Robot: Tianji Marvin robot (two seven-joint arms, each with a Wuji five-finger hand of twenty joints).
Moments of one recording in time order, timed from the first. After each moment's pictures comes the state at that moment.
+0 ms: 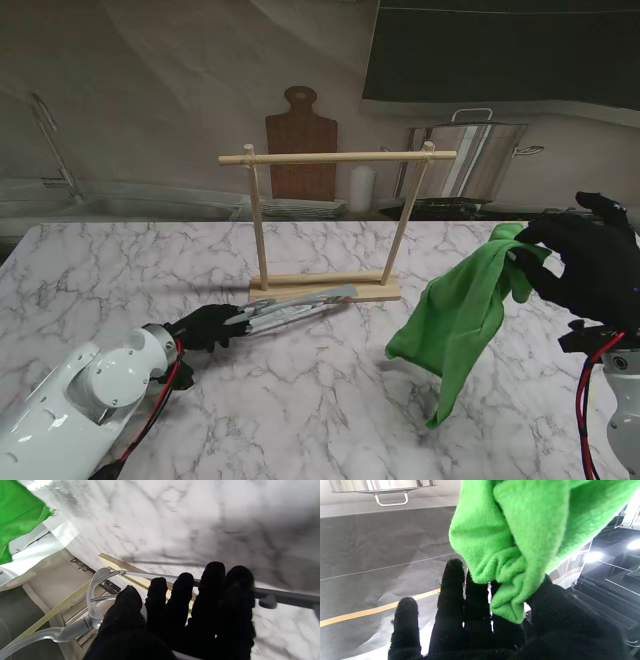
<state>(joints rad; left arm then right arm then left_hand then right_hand) 1.52 -1.02 -1.25 -1.54 0.42 -0.09 -0.35 -2.00 -1.15 1.88 -2.11 -0.88 -0.42 -0.34 1.21 0.03 -0.03 -0.02 0.51 0.36 0.67 1.12 0.81 0.33 0.26 0.35 0.80 0.38 0.45 0.46 0.59 0.35 1.30 0.47 0.63 -0.39 0.80 -0.23 0.85 -0.01 0.92 0.62 0.95 0.03 0.71 0.51 0.85 0.02 0.37 0.36 0.12 0.33 0.74 0.05</state>
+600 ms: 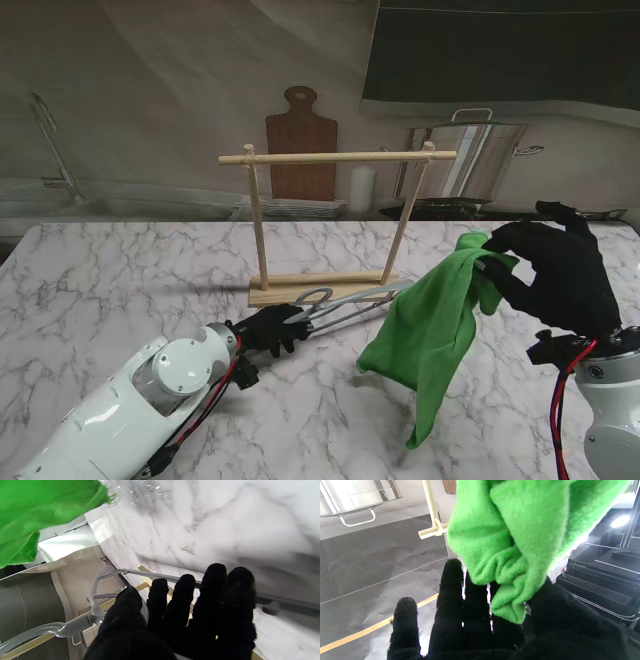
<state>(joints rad) 1.35 -1.09 -0.95 -1.44 0.13 0.01 -0.25 -2.03 -1.15 1.79 -2.18 -0.78 -0.40 -0.29 1.21 0.03 -0.03 -0.02 0.50 0.38 0.67 1.13 0.80 0.35 0.26 0.35 0.77 0.40 0.46 0.41 0.56 0.37 1.30 0.43 0.63 -0.39 0.80 -0.23 0.87 0.00 0.92 0.63 0.95 0.05 0.71 0.51 0.85 0.04 0.37 0.37 0.12 0.34 0.75 0.06</state>
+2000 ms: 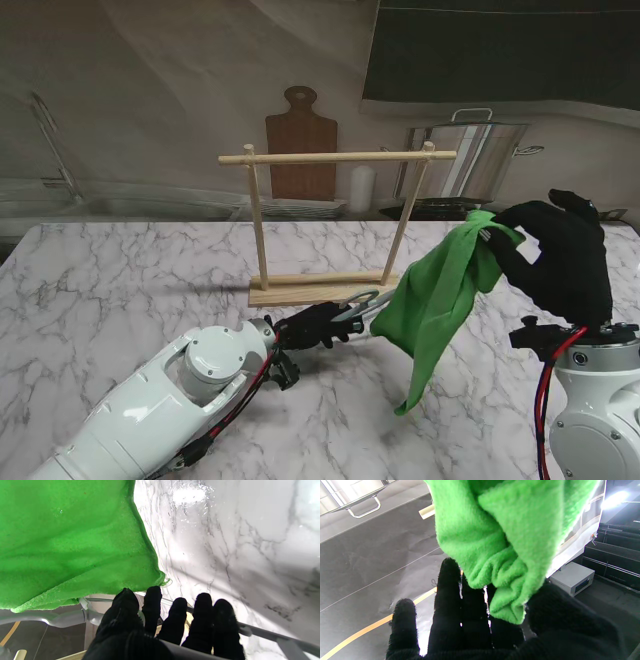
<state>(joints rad) 1.26 -1.15 -0.83 -1.45 -0.09 0.05 -0.31 -2.00 -1.18 1.68 -2.22 -0.72 -0.21 -0.39 1.19 0.07 -0.05 -0.02 0.36 0.29 0.57 1.18 0.45 0.29 0.14 0.45 0.30 0.30 0.42 0.67 -0.01 0.20 1.30 0.81 0.65 -0.39 0.80 -0.23 0.88 0.05 0.93 0.63 0.95 0.09 0.71 0.52 0.85 0.07 0.41 0.37 0.10 0.35 0.75 0.06</state>
